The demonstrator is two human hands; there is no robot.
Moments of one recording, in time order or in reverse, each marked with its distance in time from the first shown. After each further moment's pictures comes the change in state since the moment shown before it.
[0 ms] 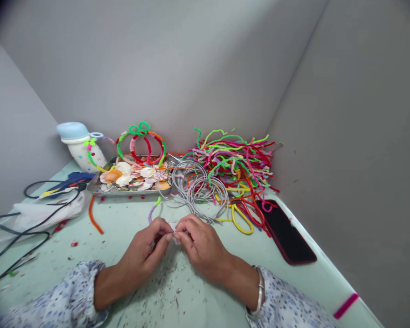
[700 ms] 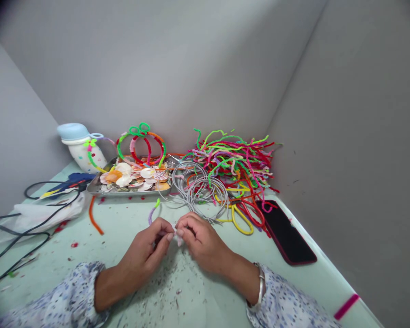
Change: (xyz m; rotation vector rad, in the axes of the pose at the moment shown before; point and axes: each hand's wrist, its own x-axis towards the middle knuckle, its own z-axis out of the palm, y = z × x) left_hand -0.001 0.003 0.001 -0.013 -0.010 -0.040; right_hand 0.004 0.003 -0.004 0.259 -0.072 0.170
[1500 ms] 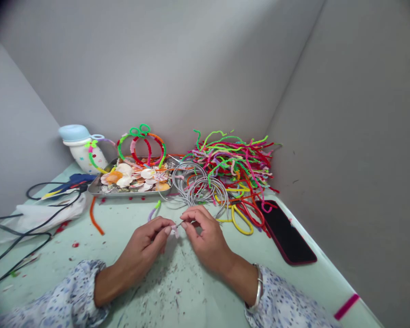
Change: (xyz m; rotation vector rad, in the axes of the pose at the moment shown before) left_hand 0.010 0.002 -0.005 -0.047 0.037 -0.098; right_hand 0.000 0.009 0.003 -0.141 0.305 -0.144
